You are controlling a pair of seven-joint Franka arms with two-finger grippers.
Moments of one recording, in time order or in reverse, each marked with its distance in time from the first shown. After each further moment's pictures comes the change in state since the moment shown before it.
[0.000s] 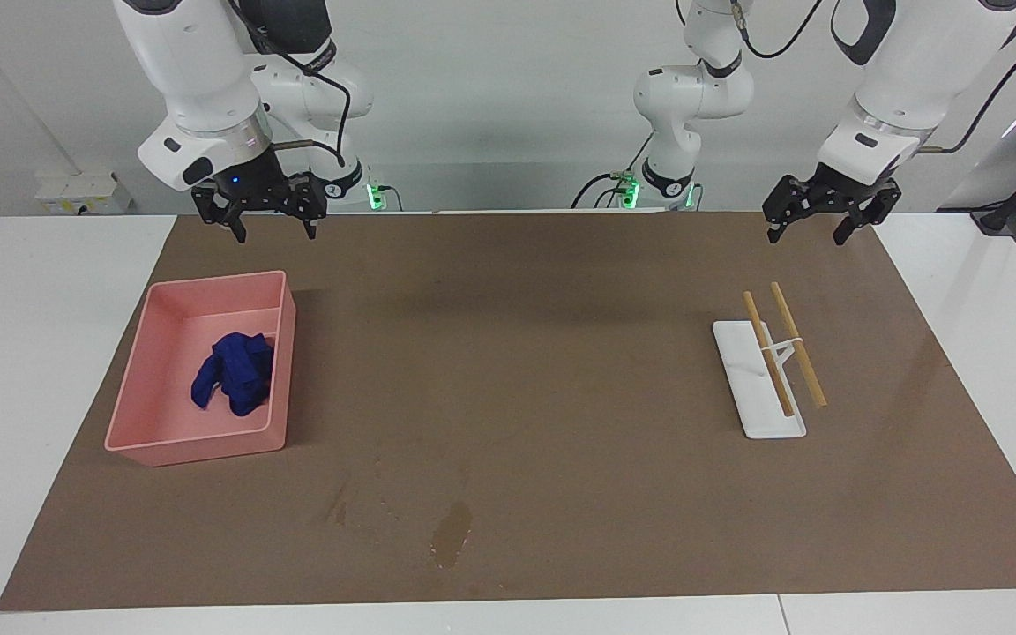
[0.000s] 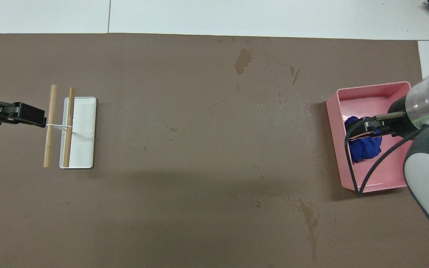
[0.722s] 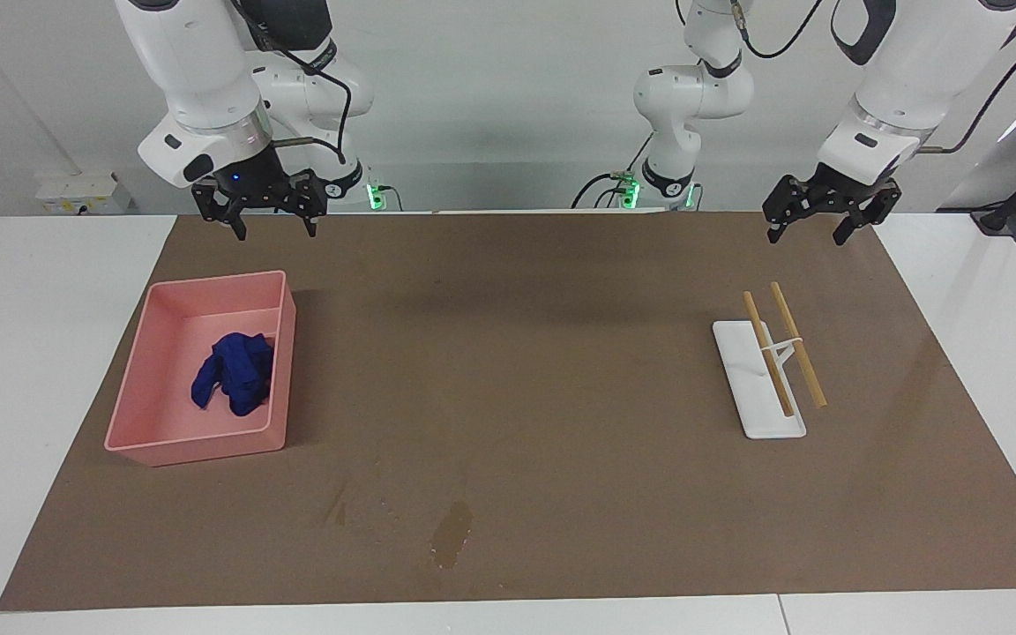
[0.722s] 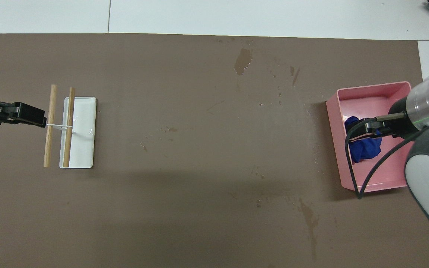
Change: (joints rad) left arm 0.000 0.000 0.000 0.000 0.000 0.000 0.000; right arm 0.024 -0.001 -0.025 0.001 0.000 -0.001 0.000
